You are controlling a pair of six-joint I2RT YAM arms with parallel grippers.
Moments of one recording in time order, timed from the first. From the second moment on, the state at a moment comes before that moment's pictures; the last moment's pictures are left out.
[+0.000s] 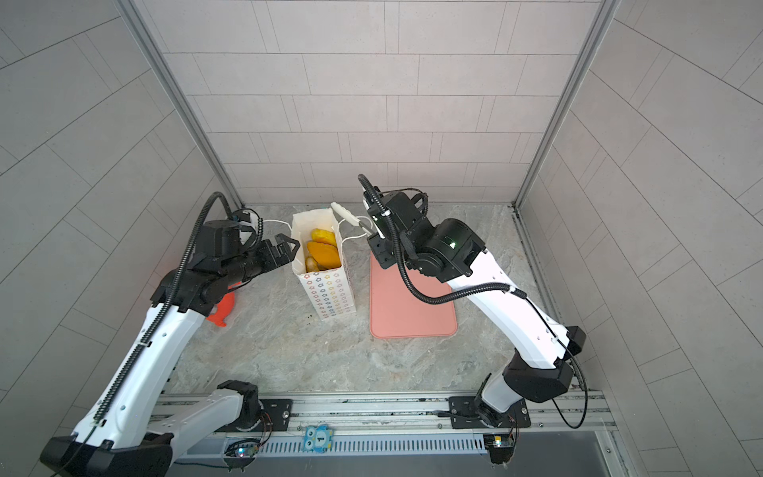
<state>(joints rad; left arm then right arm) -0.19 1.04 1.22 -0.79 0.18 -0.55 0.84 1.53 2.04 -1.23 0.36 0.14</state>
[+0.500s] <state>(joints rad) -0.16 0.97 1.44 -0.85 0.01 -0.47 0.48 1.32 1.84 -1.14 0.32 0.15</state>
